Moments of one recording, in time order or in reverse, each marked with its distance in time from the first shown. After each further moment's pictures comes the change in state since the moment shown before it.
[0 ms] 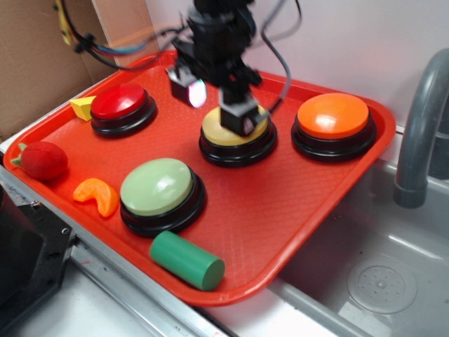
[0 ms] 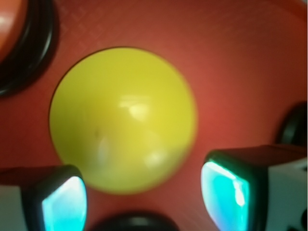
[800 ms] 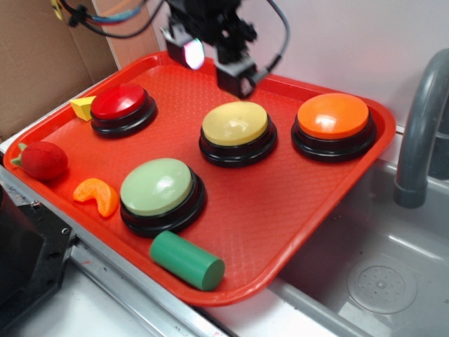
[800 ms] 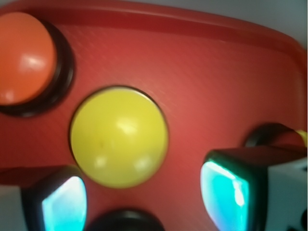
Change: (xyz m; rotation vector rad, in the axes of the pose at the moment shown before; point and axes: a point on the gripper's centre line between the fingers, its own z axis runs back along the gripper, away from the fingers) arm 0.014 0.001 0.003 -0.016 -0.056 -0.034
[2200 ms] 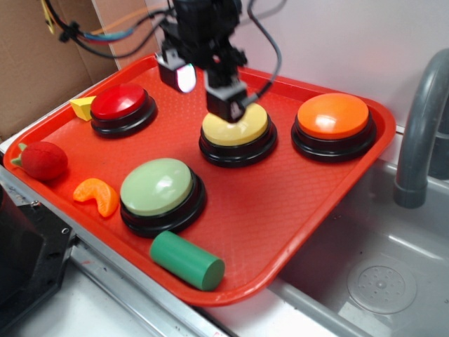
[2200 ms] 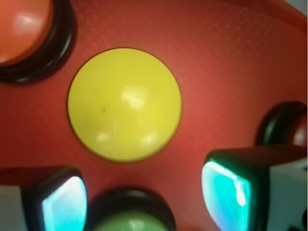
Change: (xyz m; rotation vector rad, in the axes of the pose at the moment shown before) arm -0.019 0.012 0.007 -0.025 0.101 0.018
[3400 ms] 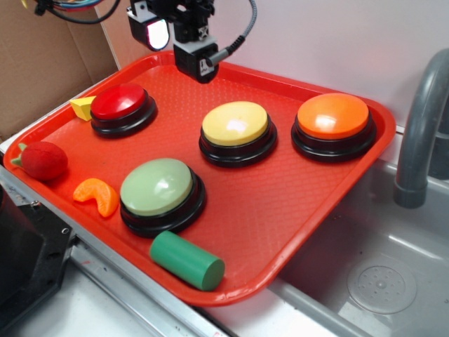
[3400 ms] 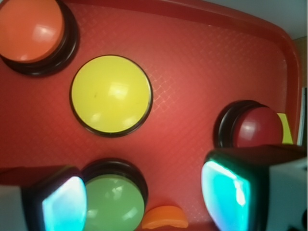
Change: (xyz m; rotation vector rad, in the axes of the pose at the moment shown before) arm -0.013 0.009 0.040 0.016 -0.050 -0.056
